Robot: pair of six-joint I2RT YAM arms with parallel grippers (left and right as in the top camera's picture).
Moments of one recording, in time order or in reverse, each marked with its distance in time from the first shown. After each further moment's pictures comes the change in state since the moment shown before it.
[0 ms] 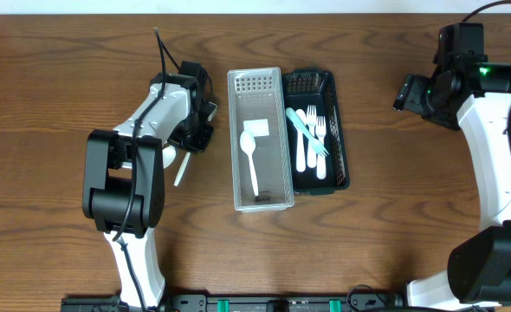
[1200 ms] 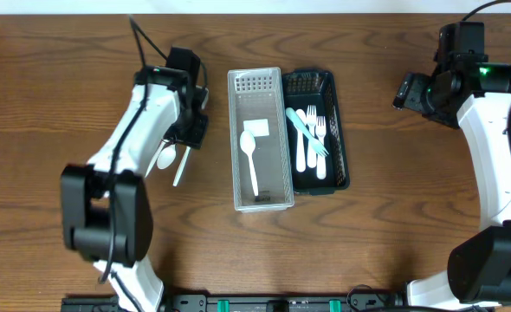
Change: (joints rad) left arm -0.009 -0.182 0.003 -0.090 -0.019 -0.079; right arm 0.000 0.000 0.000 0.018 0.000 0.000
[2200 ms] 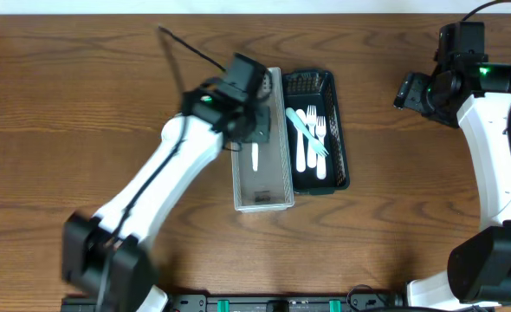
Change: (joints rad) left arm -0.331 -0.203 -0.021 0.187 0.150 -0.545; right arm 0.000 0.000 0.000 0.005 0.000 0.000
